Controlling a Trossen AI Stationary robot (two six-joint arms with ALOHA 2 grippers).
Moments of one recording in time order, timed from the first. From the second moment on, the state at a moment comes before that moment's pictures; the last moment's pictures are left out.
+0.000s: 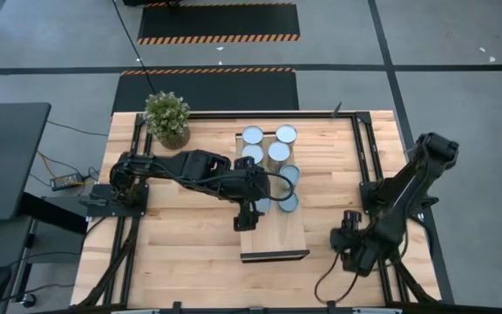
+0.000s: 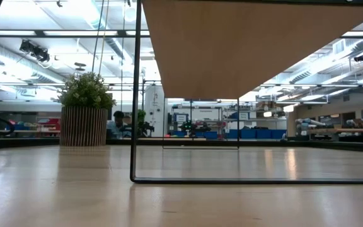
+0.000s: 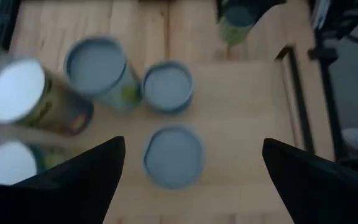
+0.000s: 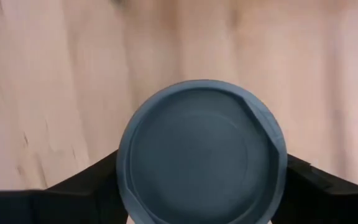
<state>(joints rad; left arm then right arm) -0.23 1.98 2.35 -1.29 -0.20 -0.17 0.92 1.43 0.91 -0.94 0.24 1.08</state>
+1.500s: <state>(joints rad) -0.22 1.93 2.35 -1.49 -0.25 -0.23 0.48 1.68 1.50 -1.03 0.12 0.54</state>
